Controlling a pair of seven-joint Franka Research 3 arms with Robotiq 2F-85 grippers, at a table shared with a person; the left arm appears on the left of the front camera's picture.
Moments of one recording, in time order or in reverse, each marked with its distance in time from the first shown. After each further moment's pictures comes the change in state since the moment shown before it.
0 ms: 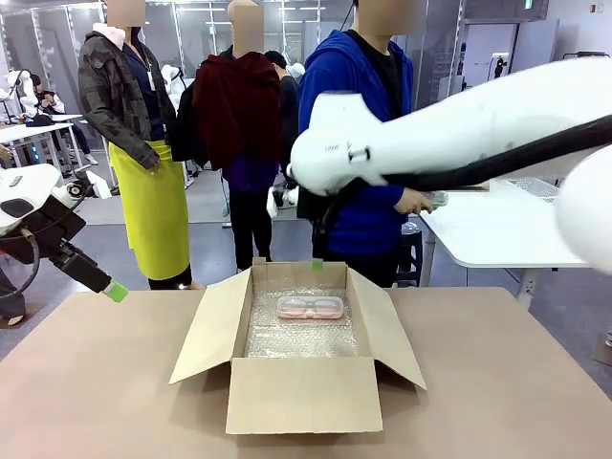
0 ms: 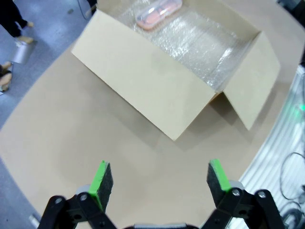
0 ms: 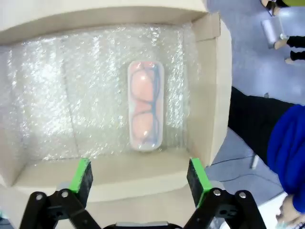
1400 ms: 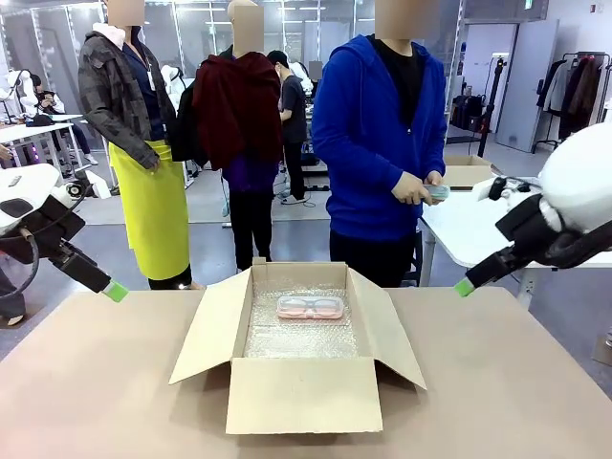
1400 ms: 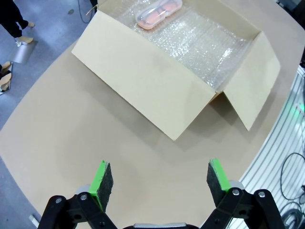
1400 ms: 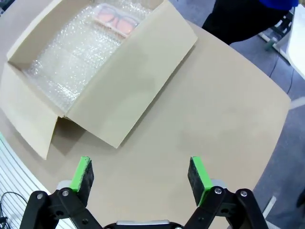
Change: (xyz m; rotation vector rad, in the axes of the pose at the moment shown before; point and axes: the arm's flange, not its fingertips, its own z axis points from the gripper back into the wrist) left arm 0.000 0.000 0.000 0.001 0.000 0.001; right arm -0.306 0.202 0.080 -0.118 -0.412 -0.902
